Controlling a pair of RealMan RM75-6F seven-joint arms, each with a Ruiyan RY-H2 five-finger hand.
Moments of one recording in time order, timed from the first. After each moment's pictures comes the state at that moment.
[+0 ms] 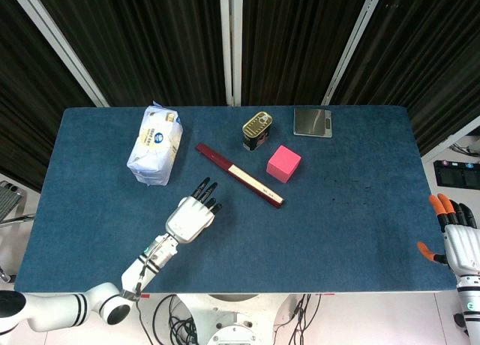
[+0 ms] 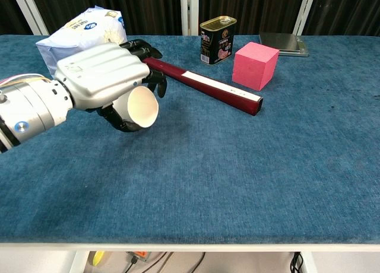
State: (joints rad) left arm -0.71 -1.66 -0.10 -1.46 1.47 1.10 0.64; right arm 0.10 -1.11 0.08 -1.52 -1.36 1.33 0.05
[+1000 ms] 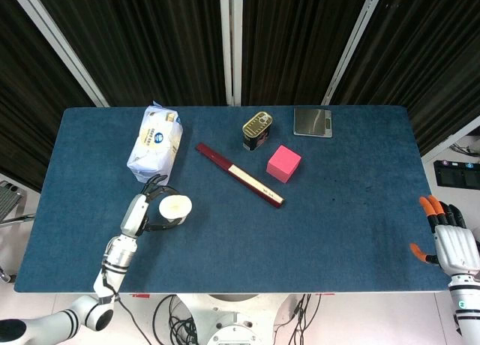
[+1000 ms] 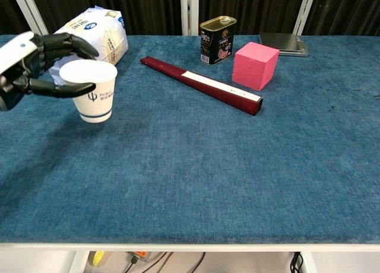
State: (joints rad) left arm -0.50 -1.78 -0.09 -1.07 1.51 1.39 -0.77; right arm 0.11 -1.13 0.07 -1.53 -1.35 1.30 0.01
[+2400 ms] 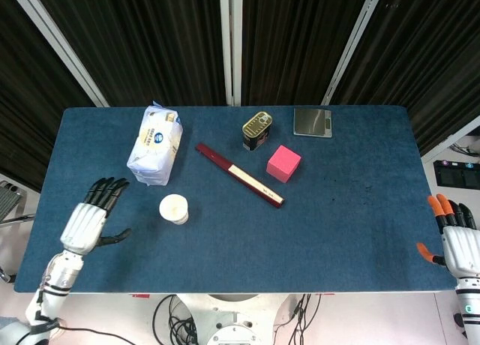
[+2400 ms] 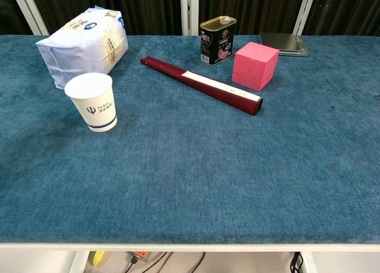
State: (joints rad) left arm -0.35 -1.28 0.02 -1.52 1.56 1.48 -0.05; right arm 0.09 -1.12 0.07 -1.53 -1.38 1.38 0.00
